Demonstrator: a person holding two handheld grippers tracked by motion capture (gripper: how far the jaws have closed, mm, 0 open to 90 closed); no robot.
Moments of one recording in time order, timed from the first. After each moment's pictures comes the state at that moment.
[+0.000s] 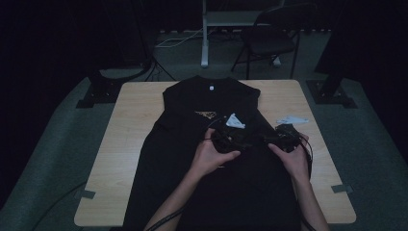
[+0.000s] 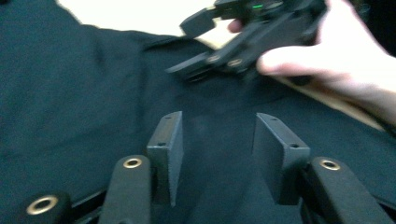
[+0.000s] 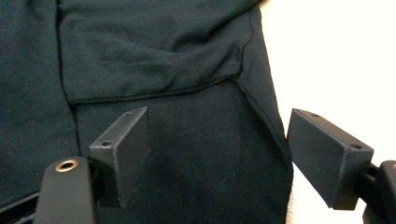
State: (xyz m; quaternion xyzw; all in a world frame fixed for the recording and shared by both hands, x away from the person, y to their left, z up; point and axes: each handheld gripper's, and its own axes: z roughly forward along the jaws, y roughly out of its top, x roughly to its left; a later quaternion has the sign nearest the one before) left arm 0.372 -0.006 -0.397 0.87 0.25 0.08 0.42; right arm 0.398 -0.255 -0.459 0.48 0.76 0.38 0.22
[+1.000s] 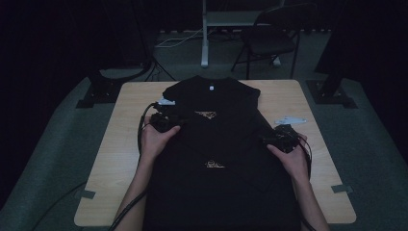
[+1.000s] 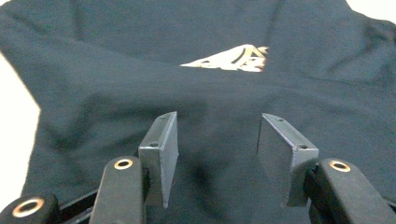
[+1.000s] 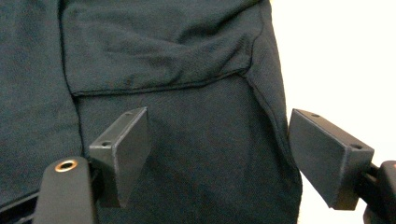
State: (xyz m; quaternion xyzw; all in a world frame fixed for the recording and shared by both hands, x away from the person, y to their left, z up) left arm 0.444 0.171 -0.409 0.78 0.45 0.17 0.39; right arm 0.399 -0.251 -0.461 0.47 0.77 0.38 0.22
